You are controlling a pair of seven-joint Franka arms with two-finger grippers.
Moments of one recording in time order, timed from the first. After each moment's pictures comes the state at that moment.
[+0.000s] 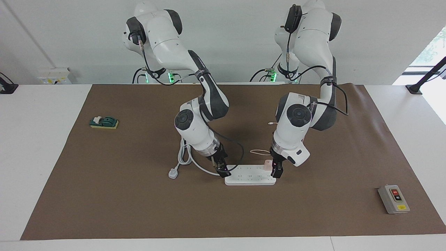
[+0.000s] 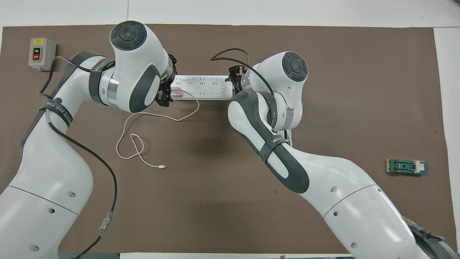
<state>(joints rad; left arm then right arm) -0.31 0.60 -0.11 -1.41 0.05 2.01 -1.77 0.49 0.70 -0.05 -1.45 0.55 2.35 1.55</state>
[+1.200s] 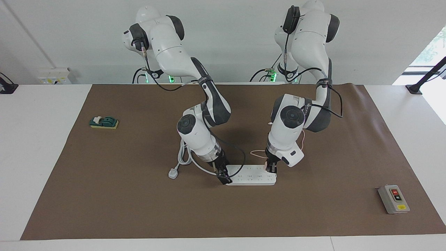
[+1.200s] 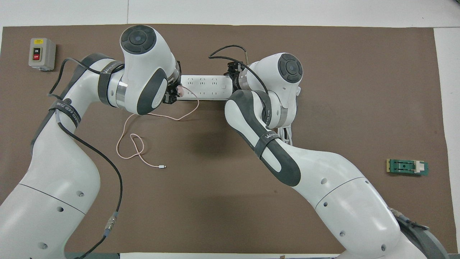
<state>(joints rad) -0.33 0.61 -0.11 -1.41 0.05 2.03 -1.77 0.49 0.78 -0.05 -1.37 0.55 2.41 1.55</state>
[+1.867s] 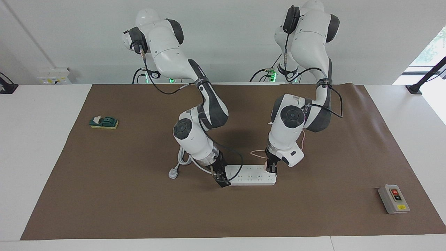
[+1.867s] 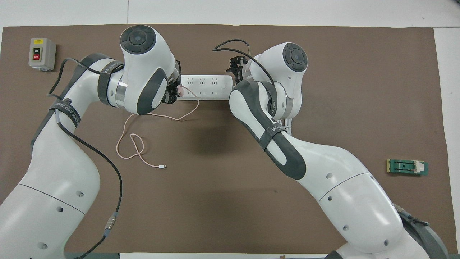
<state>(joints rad) -0.33 0.61 -0.11 -1.41 0.05 2.03 -1.77 0.46 0.80 -0.06 -1.29 0.55 2.32 1.55</state>
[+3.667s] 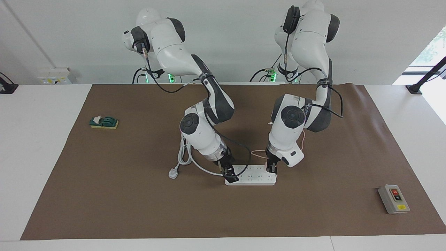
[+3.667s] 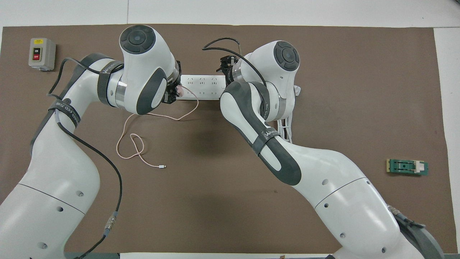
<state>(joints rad) -0.33 0.61 -0.11 -1.41 0.05 2.03 -1.74 0.49 0.80 -0.05 -1.25 0.55 2.29 1.61</state>
